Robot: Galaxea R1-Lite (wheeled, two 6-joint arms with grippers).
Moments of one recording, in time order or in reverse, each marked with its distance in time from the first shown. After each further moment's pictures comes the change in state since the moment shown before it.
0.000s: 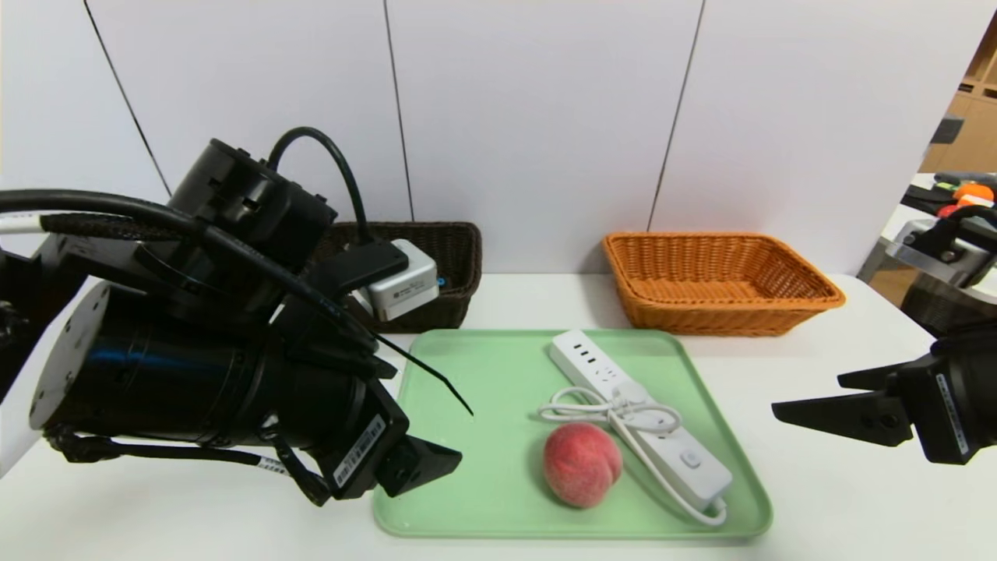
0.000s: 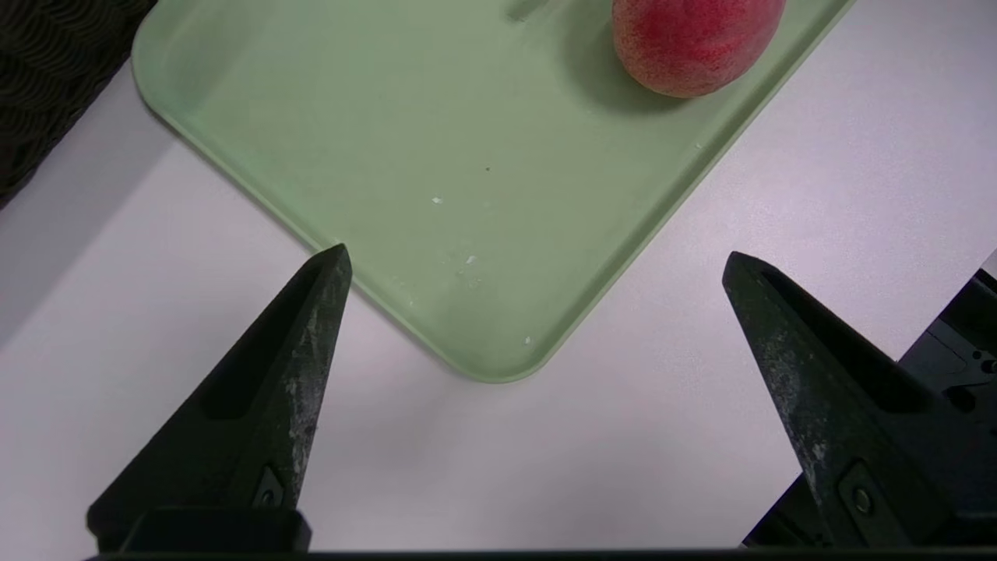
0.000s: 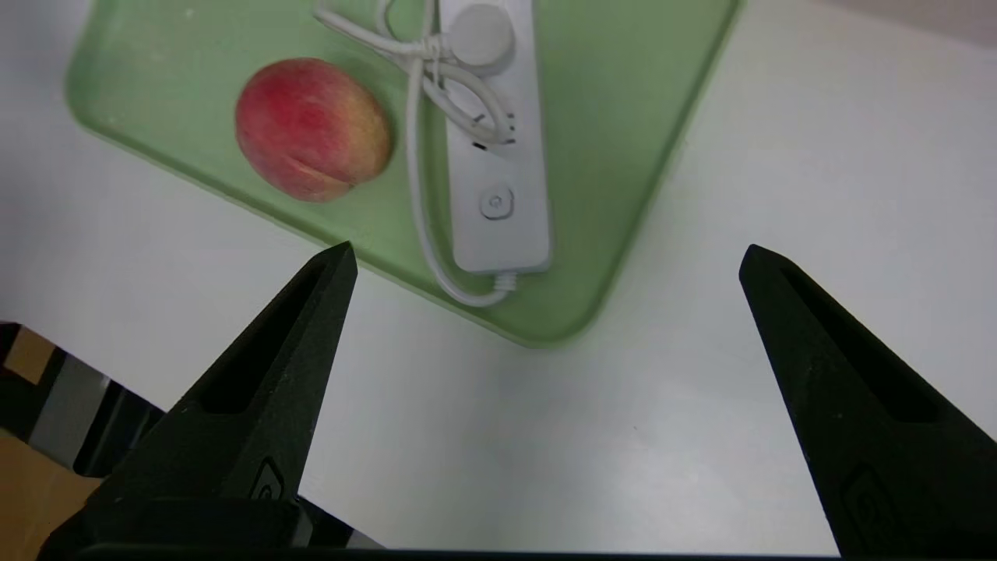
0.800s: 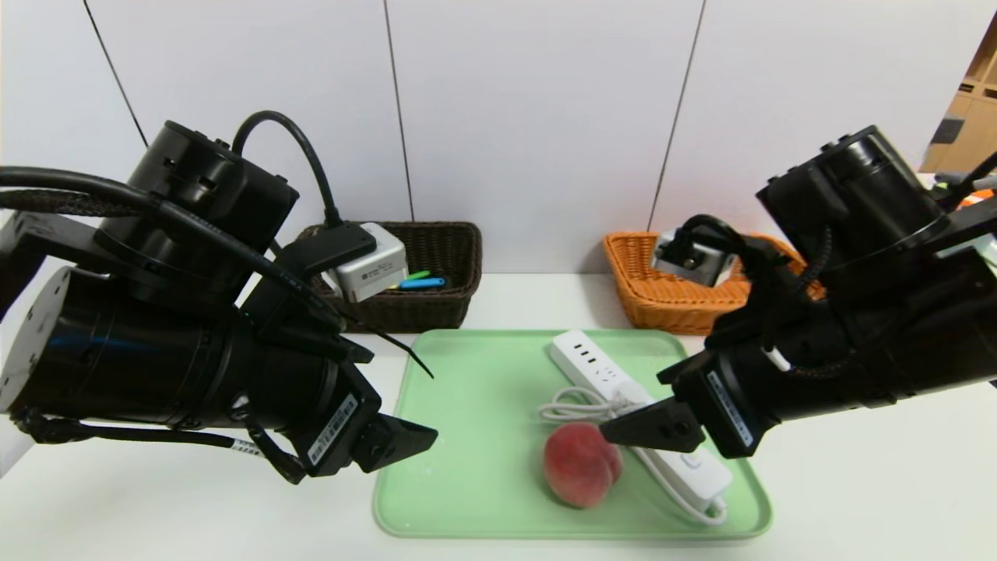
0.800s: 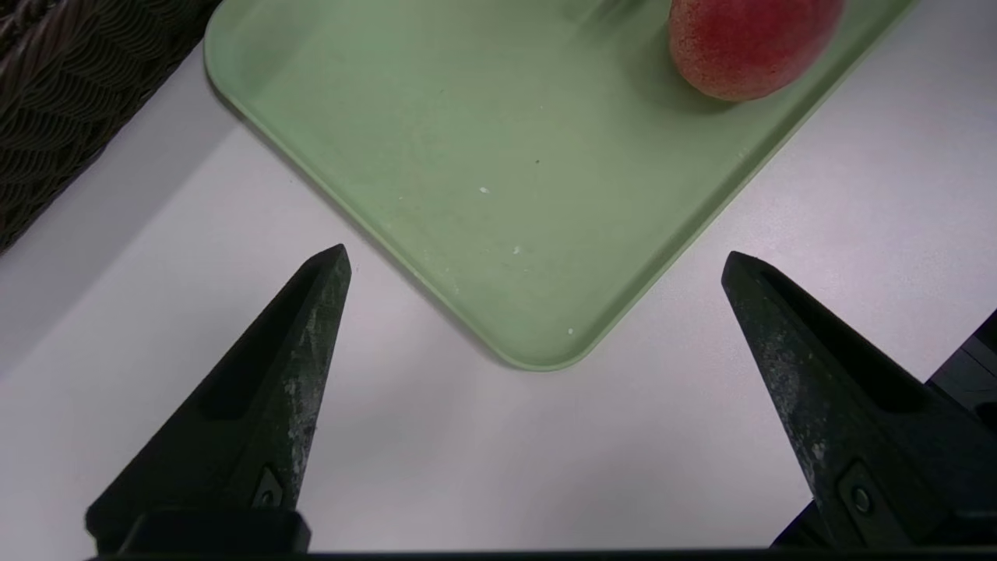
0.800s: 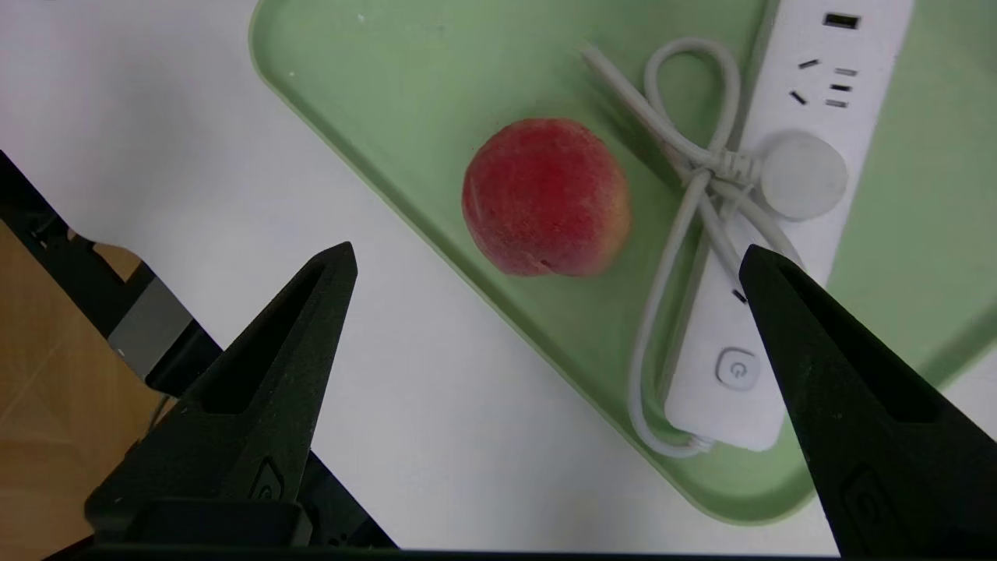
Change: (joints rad) left arm 0.054 -0.025 0.002 0.006 0.005 0.018; right arm 0.349 0.317 -0.227 0.002 -0.011 0.018
